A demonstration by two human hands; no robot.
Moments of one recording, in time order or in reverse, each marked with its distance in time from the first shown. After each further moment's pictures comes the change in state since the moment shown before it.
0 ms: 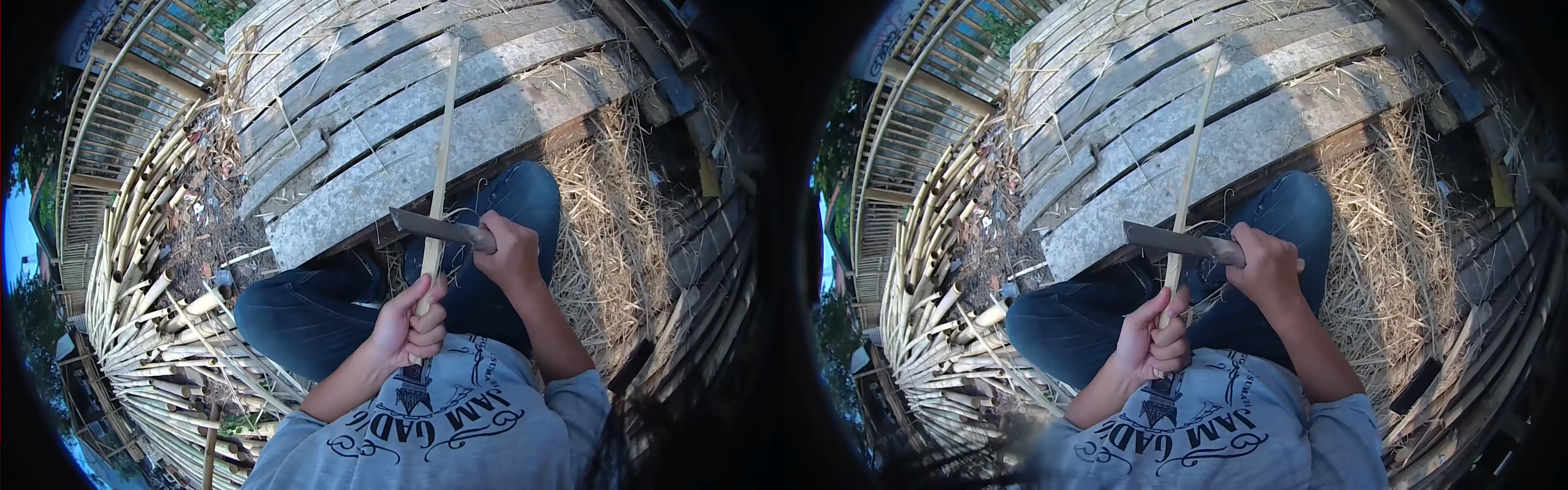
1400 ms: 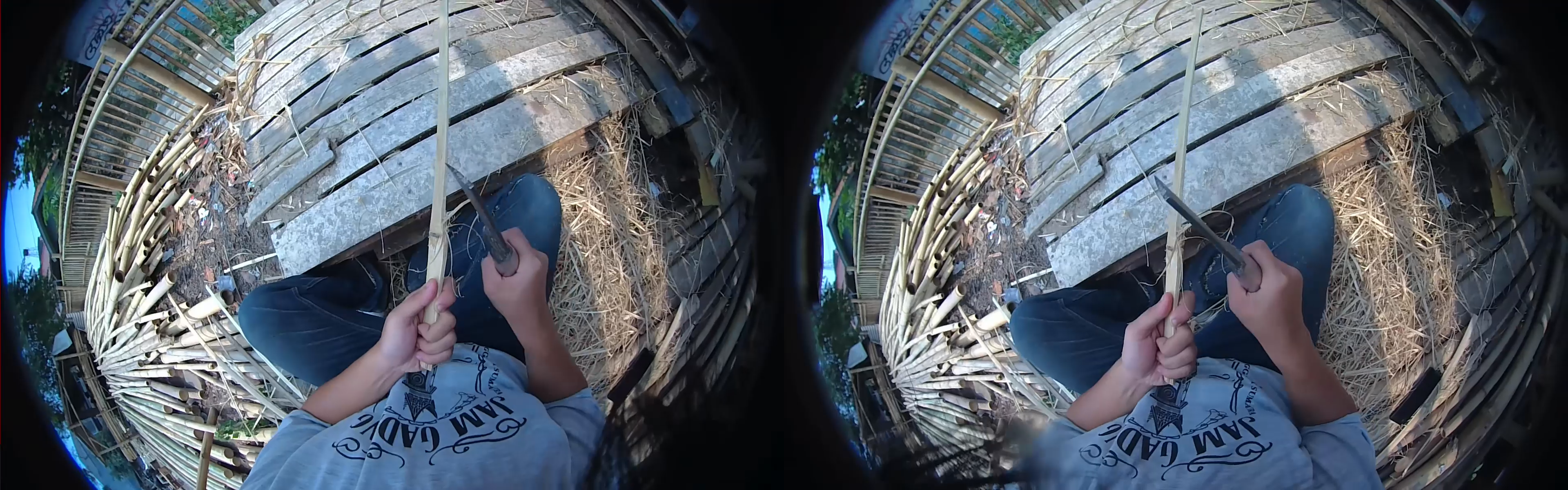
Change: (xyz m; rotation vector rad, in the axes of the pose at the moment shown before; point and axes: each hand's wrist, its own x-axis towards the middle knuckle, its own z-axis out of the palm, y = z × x) left_hand 0.008 0.003 0.020 0.091 -0.031 0.068; right_hand -0.007 -0.038 -0.027 0.267 0.112 0.175
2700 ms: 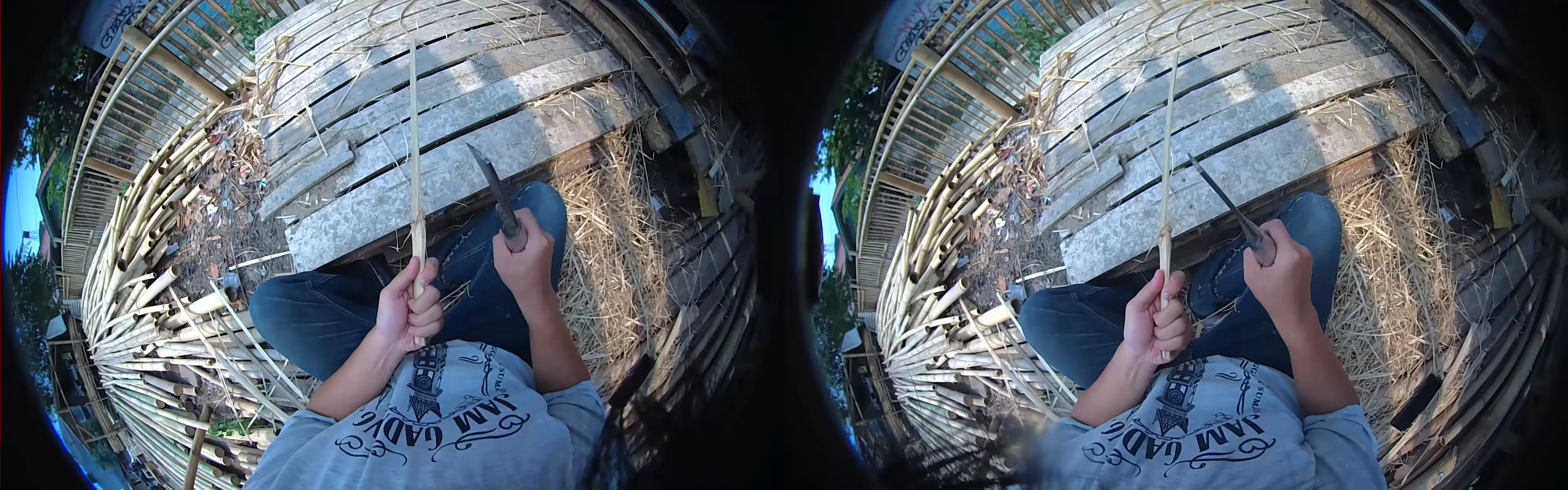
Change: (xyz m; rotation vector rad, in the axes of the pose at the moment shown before) left_hand -0.012 0.016 -0.023 -0.219 -0.077 0.128; right_hand 0.015 0.002 0.013 -0.031 0.073 -0.044
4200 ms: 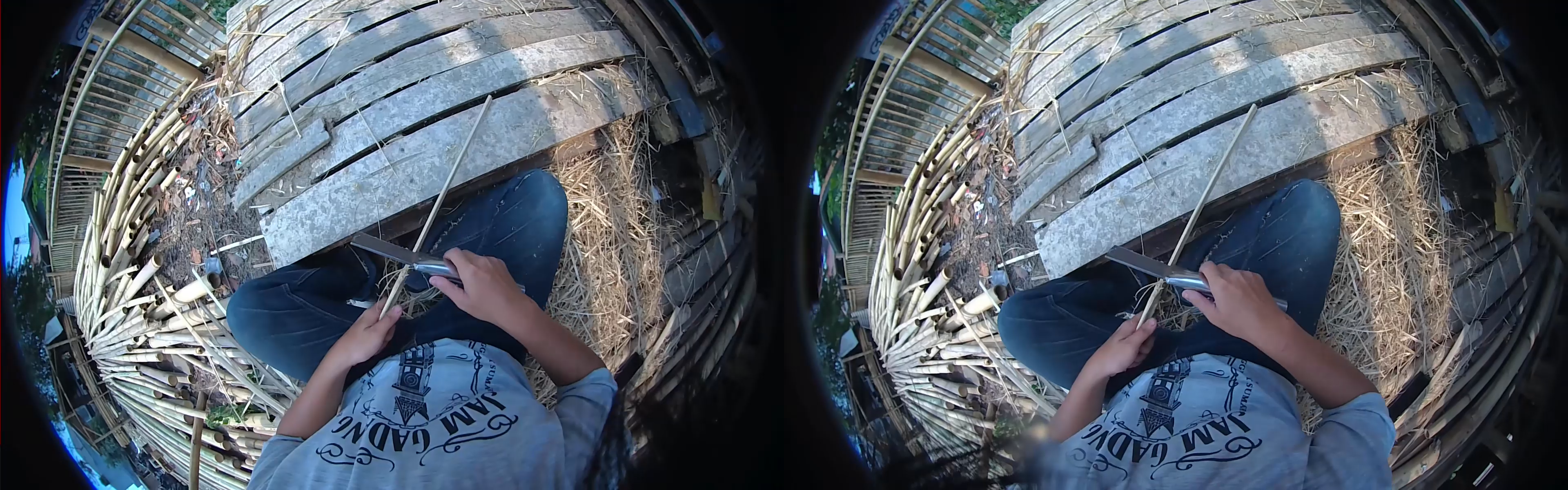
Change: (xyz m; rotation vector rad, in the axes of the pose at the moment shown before) left_hand -0.053 0.023 -0.050 1.147 0.774 -0.258; right_hand -0.022 0.029 0.028 -0.179 -0.795 -0.043
